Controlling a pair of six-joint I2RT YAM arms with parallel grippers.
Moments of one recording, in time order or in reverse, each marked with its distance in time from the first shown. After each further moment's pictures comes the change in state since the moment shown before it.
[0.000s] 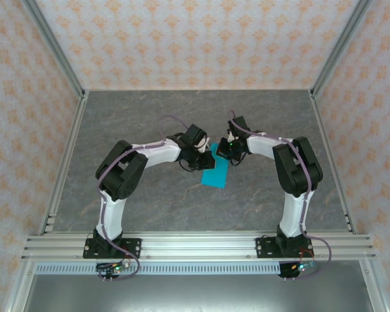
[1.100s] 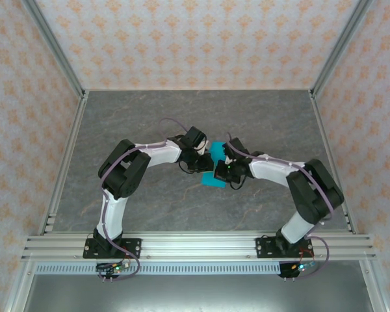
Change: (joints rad) left arm 0.003 0.020 -0.014 0.018 -0.005 -0.011; right arm 0.186 -0.294 -0.324 -0.002 0.060 0.113
